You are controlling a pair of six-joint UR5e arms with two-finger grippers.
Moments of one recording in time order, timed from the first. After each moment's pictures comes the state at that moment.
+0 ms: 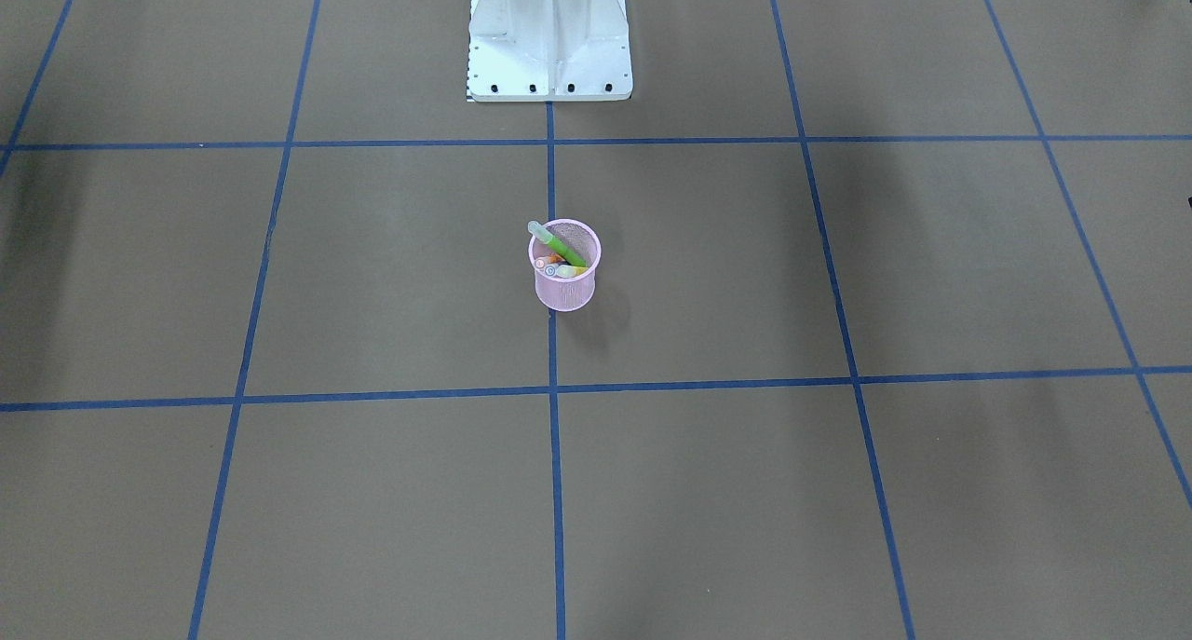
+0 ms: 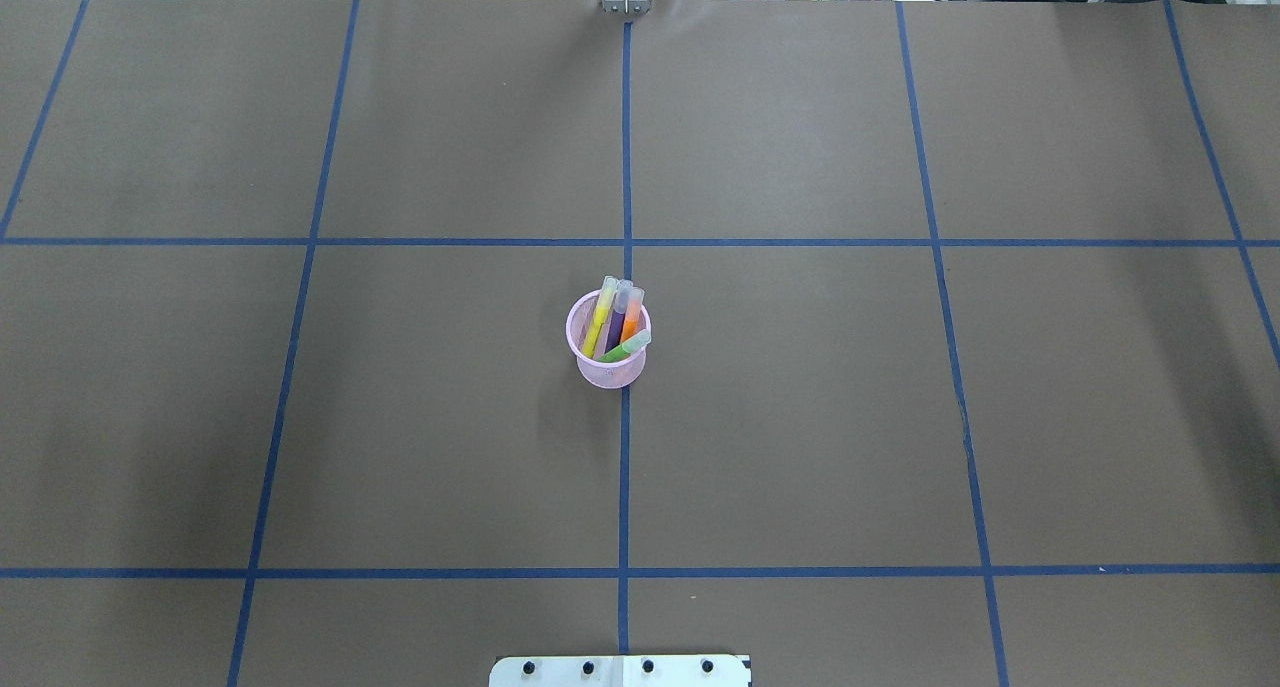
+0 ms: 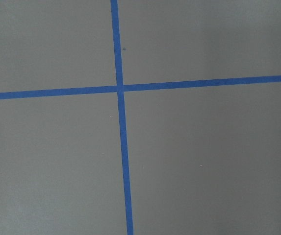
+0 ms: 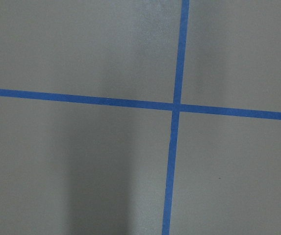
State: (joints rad) left arm -1.51 -1.58 -1.69 -1.45 -2.41 0.02; right arm 1.49 -1.54 1.60 -1.55 2.37 0.03
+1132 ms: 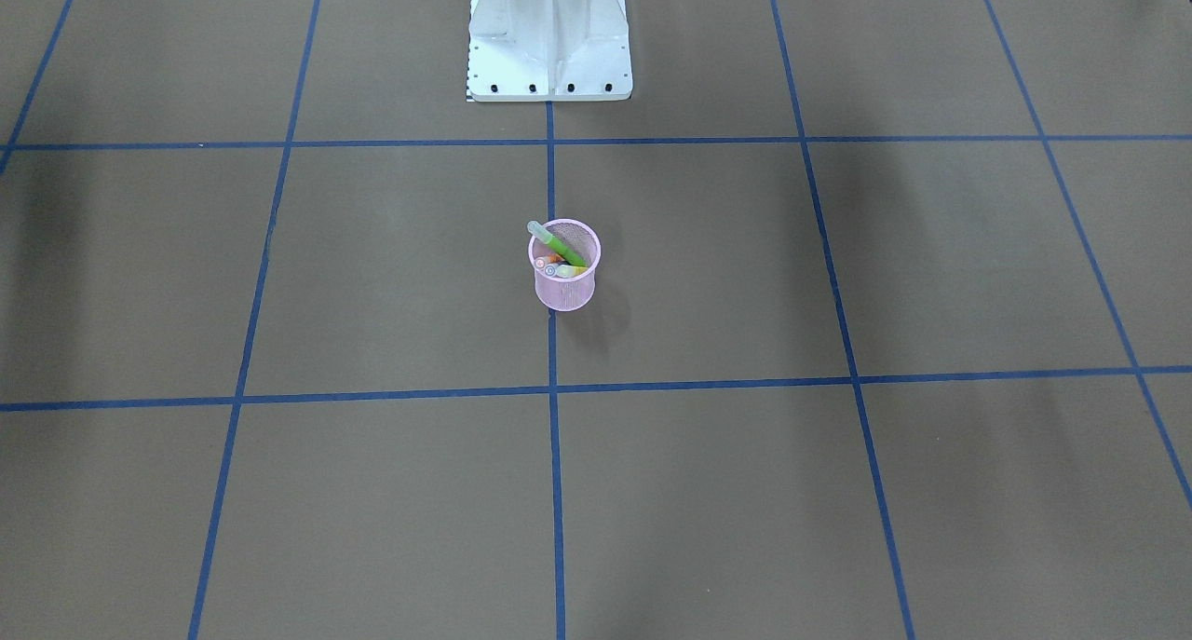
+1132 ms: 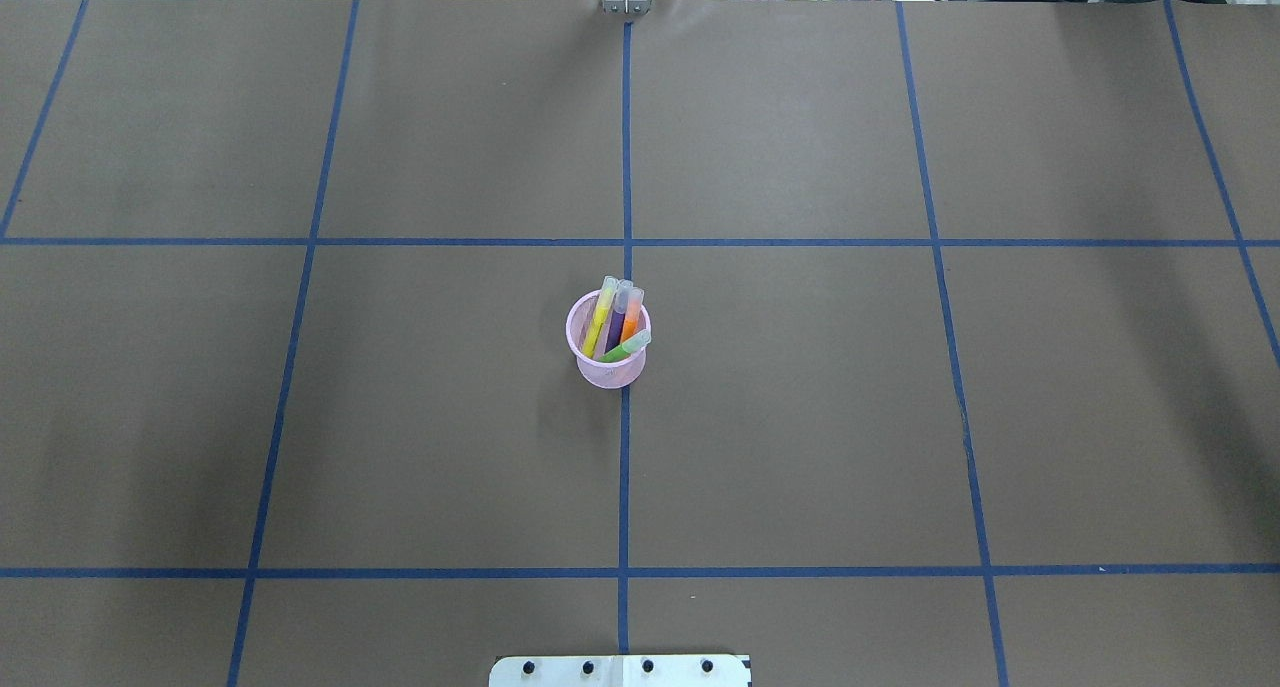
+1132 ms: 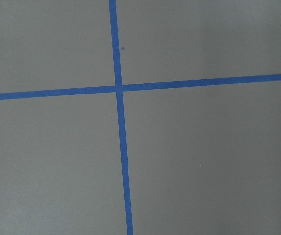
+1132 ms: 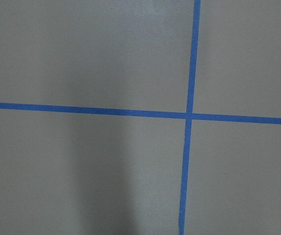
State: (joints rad) left arm -1.55 -1.58 -1.69 -1.48 -2.42 0.02; right arm 1.52 -1.50 1.69 -1.74 2.34 0.00
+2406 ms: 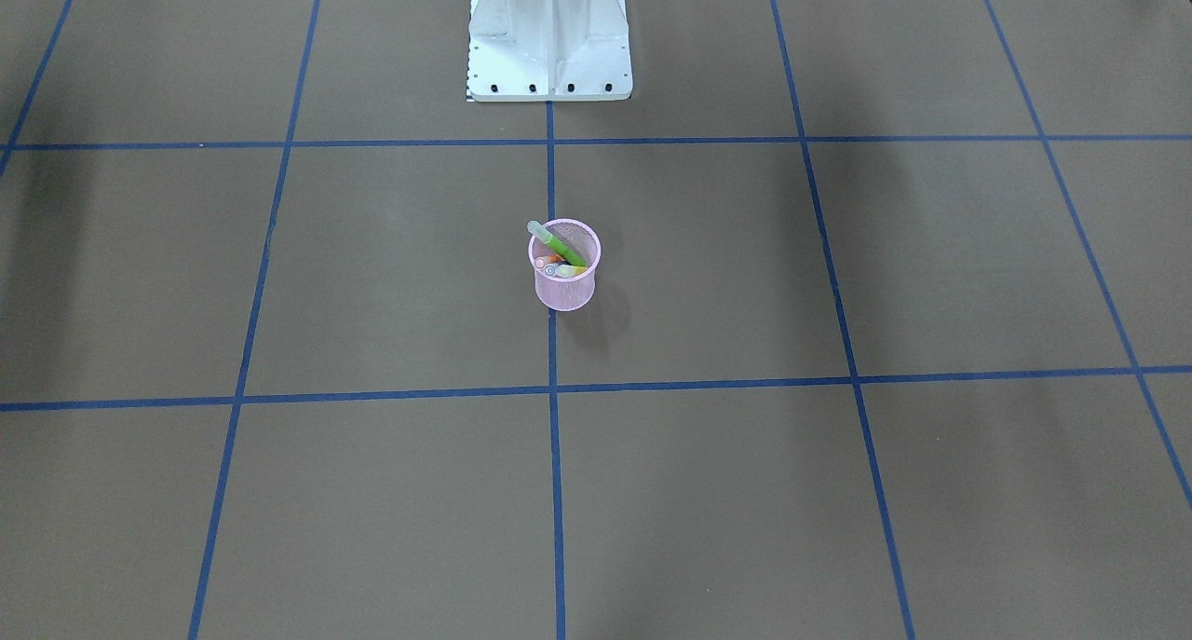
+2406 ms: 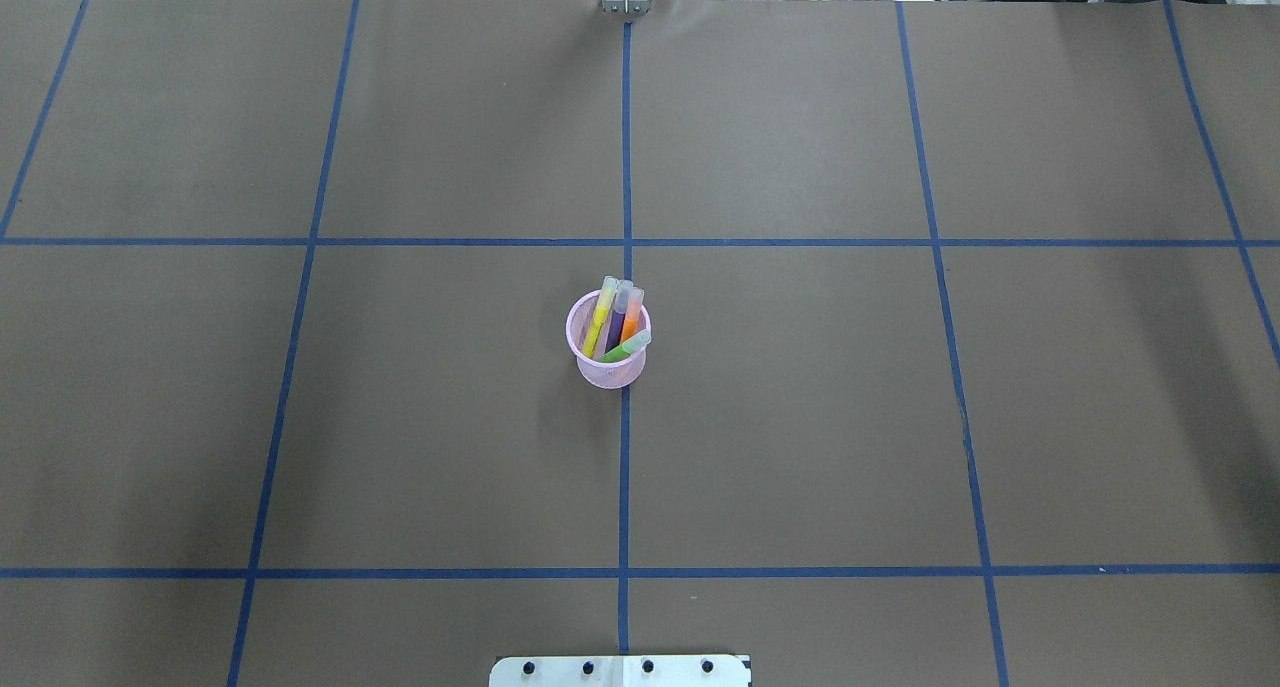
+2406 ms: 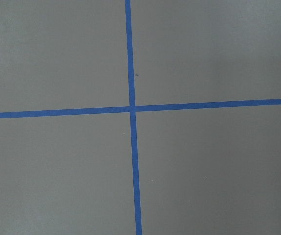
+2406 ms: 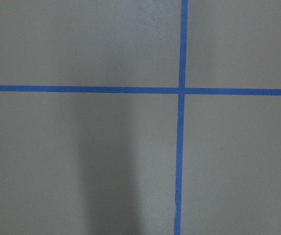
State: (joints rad) left arm -1.59 -1.47 -1.78 -1.54 -2.41 0.03; right arm 1.55 -1.63 1.77 -1.72 2.37 0.01
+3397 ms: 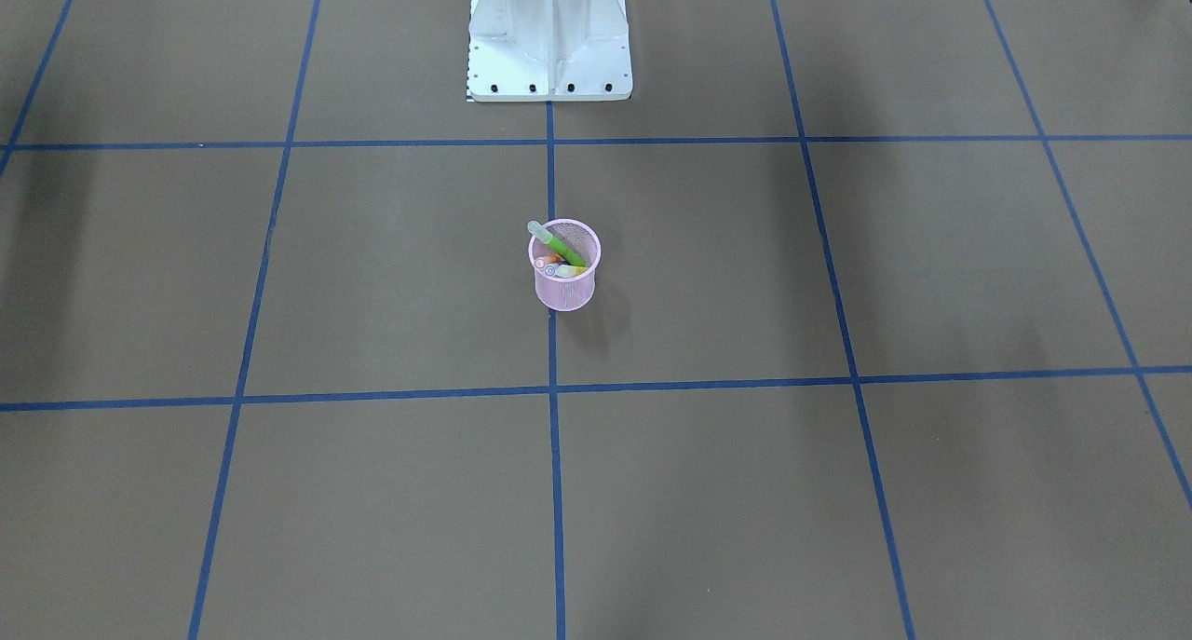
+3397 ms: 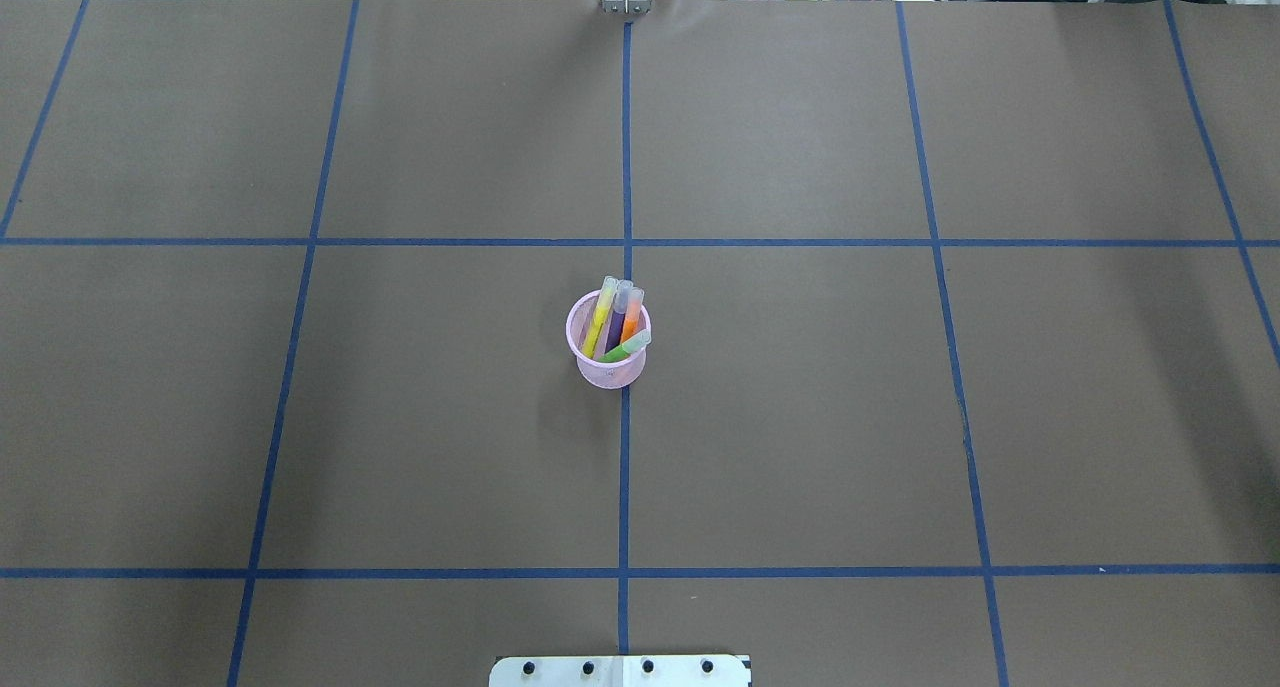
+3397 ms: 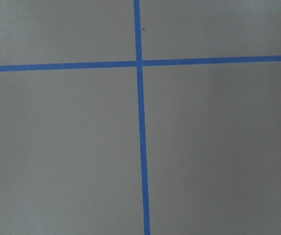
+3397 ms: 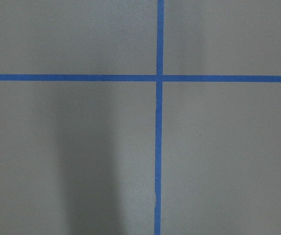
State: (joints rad) left arm -1.60 -1.39 -1.85 -1.54 -2.41 0.02; right arm 1.55 -1.62 1.76 -1.72 2.34 0.01
